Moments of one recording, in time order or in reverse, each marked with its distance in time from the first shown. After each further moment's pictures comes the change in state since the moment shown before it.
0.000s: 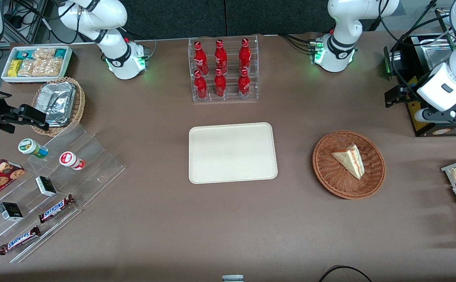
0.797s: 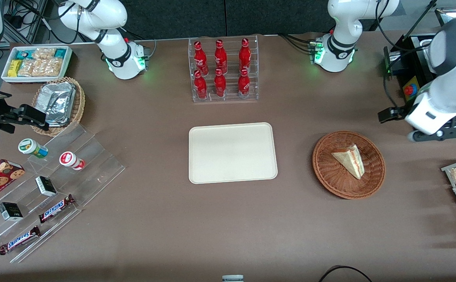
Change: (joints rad) arm 0.004 0.020 0.016 -0.231 0.044 0.192 -0.177
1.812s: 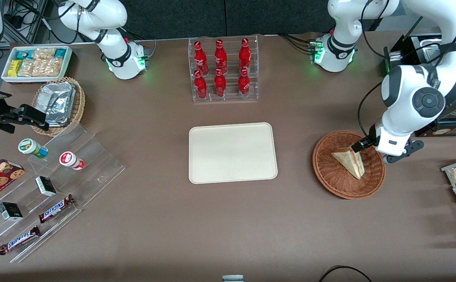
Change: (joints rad) arm -0.015 0.088 -0.011 -0.298 0.000 0.540 -0.422
